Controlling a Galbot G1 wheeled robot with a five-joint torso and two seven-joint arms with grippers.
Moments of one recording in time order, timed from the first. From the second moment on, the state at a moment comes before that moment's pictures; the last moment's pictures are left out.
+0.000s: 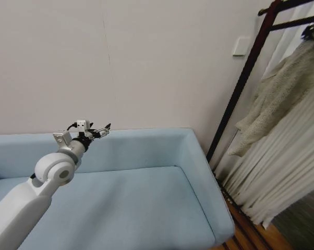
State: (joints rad) left arm 0.74 -0.68 -0.39 -2.09 -1.08 0.42 -0.38; right arm 1.16 0.64 -1.02 1.06 1.79 -0.64 1.05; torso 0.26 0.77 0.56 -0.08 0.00
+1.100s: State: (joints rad) left arm 0.74 -0.70 -0.40 -2.08 -1.06 0.42 -0.36; right arm 1.11 0.63 -1.01 1.06 1.76 -0.61 1.03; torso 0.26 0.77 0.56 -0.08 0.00
